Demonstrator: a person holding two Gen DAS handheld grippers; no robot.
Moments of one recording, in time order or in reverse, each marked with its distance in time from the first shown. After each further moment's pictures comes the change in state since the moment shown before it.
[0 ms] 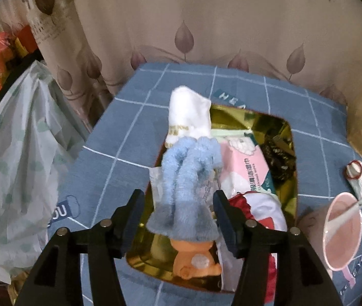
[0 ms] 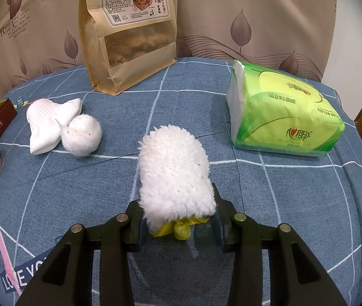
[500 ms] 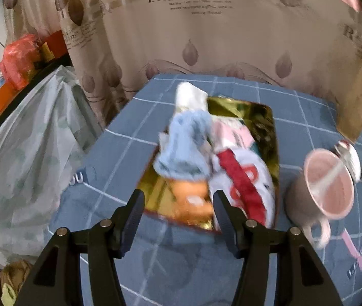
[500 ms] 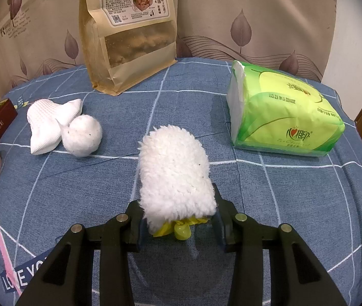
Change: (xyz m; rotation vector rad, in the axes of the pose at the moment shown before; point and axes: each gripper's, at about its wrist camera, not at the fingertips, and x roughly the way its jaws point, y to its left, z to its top) left arm -0.052 -0.018 -0.084 -0.024 -0.127 0.042; right arm -0.001 -0.001 0.000 -0.001 -0.003 -0.001
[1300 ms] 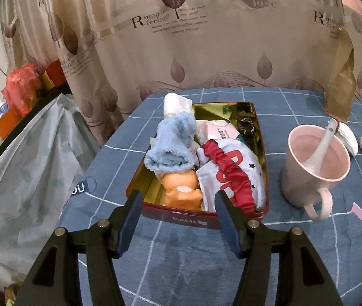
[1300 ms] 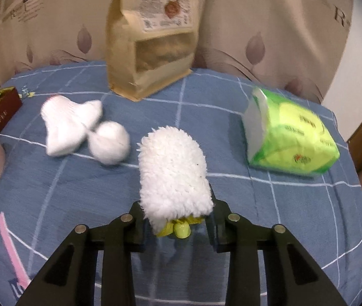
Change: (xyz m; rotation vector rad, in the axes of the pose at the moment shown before) left arm -0.011 -0.020 -0.037 0.102 -0.157 0.050; right arm -0.018 0.044 0.015 -0.089 -0.011 -0.055
